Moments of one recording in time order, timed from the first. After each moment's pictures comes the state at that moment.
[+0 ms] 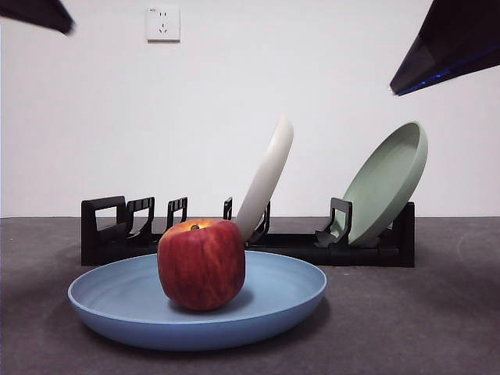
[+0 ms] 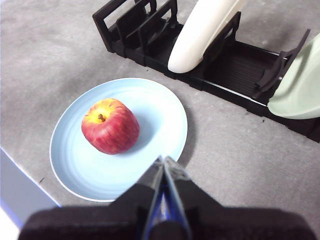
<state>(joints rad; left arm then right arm) -0.65 0.60 0.57 -0.19 -0.27 -0.05 0.73 0.76 0.63 -0.43 0.00 0.13</state>
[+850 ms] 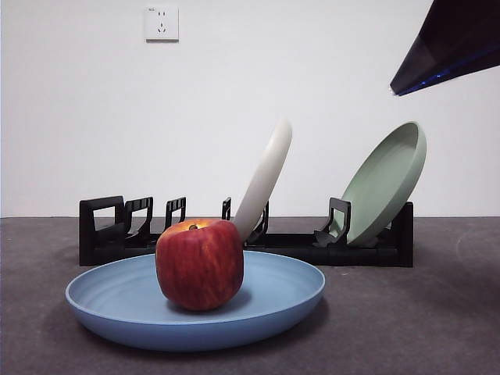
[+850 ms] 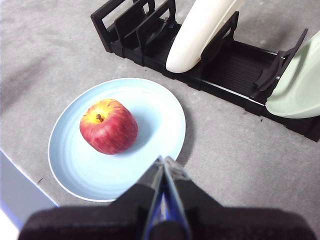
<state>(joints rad) 0.00 0.03 0.04 -0.13 -0.13 -0.05 0.73 0.76 0.63 -0.43 0.00 0.13</state>
